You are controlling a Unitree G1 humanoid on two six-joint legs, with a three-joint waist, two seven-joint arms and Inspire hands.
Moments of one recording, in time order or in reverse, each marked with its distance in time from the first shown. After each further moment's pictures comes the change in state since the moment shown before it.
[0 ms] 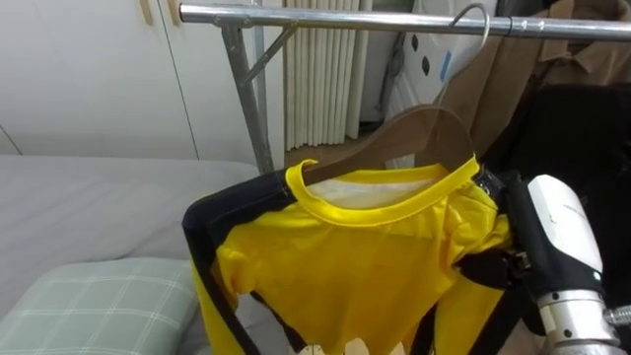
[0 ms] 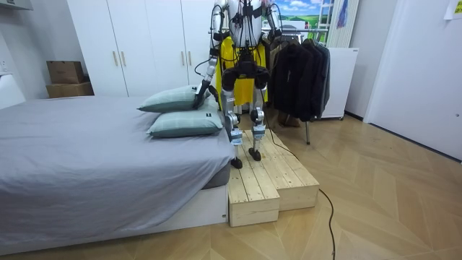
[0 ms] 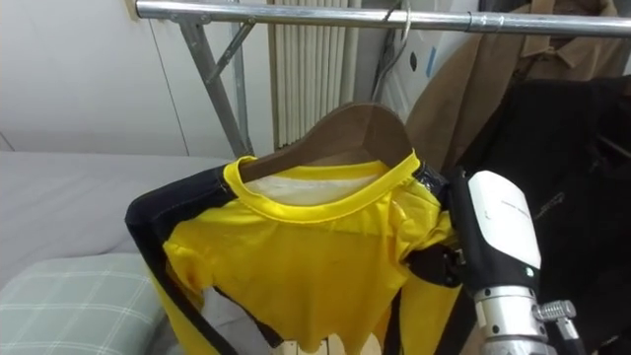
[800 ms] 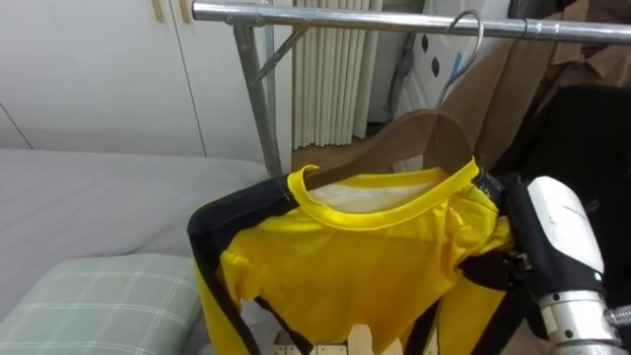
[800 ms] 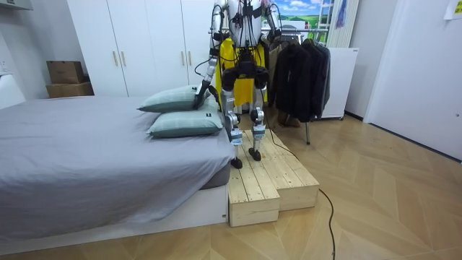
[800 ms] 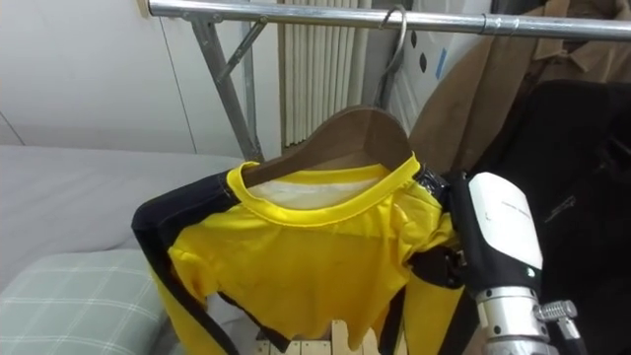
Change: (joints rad) left arm 0.003 0.001 -0.003 -0.005 0.012 -0.016 -0.005; right arm -0.002 -0.015 0.001 0.014 0.009 0.000 -0.002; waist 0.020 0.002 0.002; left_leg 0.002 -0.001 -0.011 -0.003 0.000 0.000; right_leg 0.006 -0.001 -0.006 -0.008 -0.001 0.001
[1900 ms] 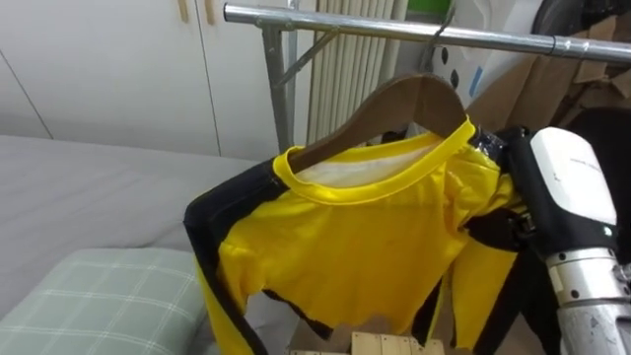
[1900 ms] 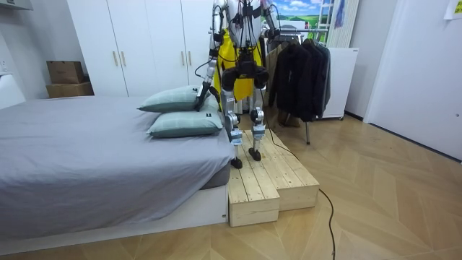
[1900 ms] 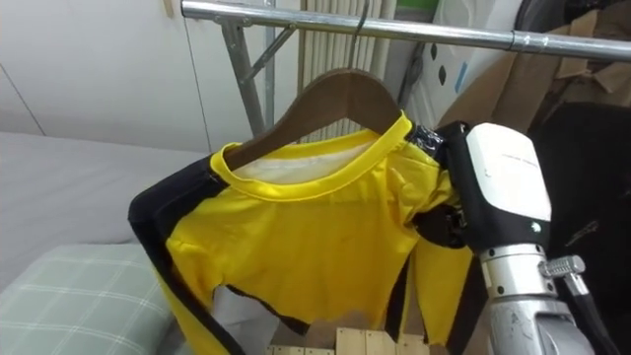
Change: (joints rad) left arm 0.011 0.023 0.003 -0.047 0.051 0.000 -0.069; right arm -0.158 -0.068 0.001 0.001 -0.070 0.043 0.000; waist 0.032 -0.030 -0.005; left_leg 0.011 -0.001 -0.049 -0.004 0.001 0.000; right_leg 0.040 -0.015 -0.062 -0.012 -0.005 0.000
